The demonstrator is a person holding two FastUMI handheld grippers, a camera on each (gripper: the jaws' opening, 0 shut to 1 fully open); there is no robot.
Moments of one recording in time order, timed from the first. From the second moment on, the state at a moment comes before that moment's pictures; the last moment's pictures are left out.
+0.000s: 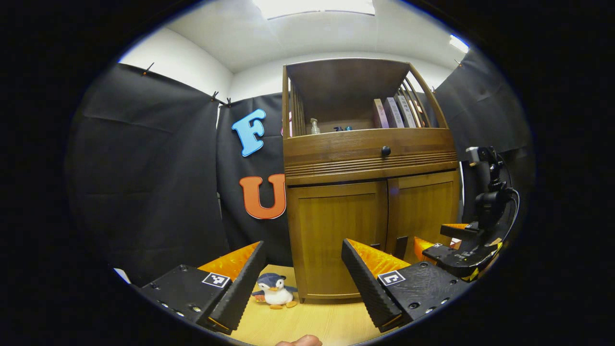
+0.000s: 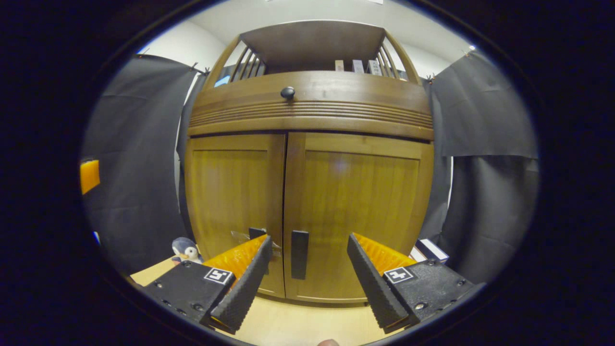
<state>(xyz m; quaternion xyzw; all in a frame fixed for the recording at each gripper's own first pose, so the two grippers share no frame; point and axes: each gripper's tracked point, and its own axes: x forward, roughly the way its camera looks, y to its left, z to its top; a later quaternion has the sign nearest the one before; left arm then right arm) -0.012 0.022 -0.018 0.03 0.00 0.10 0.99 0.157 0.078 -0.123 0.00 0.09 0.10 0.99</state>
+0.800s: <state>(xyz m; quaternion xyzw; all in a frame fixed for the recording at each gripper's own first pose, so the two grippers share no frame) -0.014 0.046 -0.035 0.02 0.03 0.14 0.99 0.242 0.108 -0.209 0.02 0.16 0.09 0.98</state>
